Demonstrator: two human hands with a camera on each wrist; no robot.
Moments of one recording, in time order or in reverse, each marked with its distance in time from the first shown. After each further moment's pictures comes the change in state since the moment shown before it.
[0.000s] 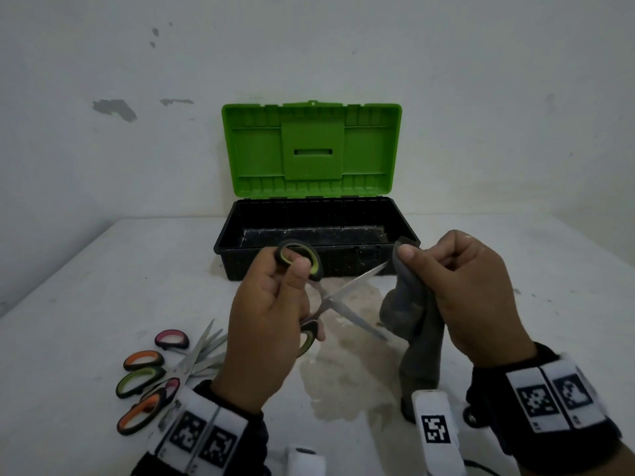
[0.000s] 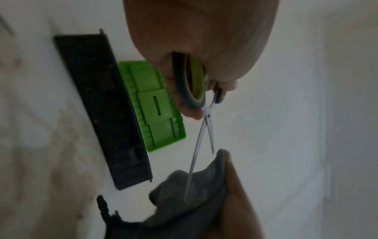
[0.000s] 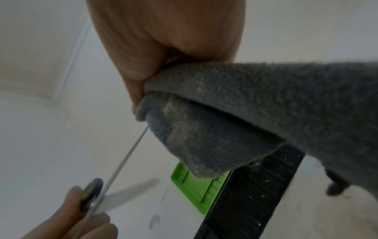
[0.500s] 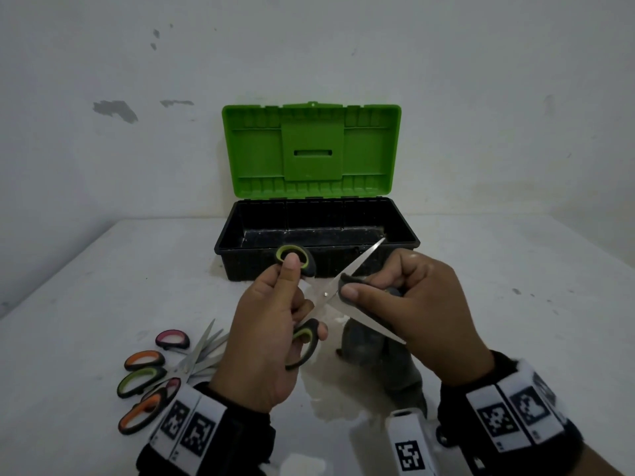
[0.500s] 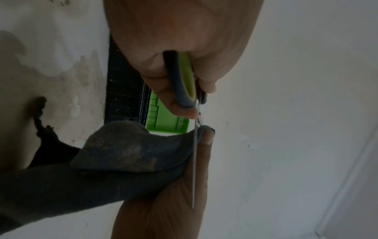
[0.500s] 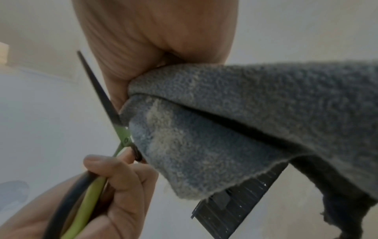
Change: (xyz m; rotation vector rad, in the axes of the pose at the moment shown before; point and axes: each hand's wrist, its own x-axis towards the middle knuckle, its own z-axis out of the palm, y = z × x) left_hand 0.004 0.007 0.009 -0.430 0.125 -0.530; right_hand -0.025 -0.009 0.031 -0.105 -0.183 -0.111
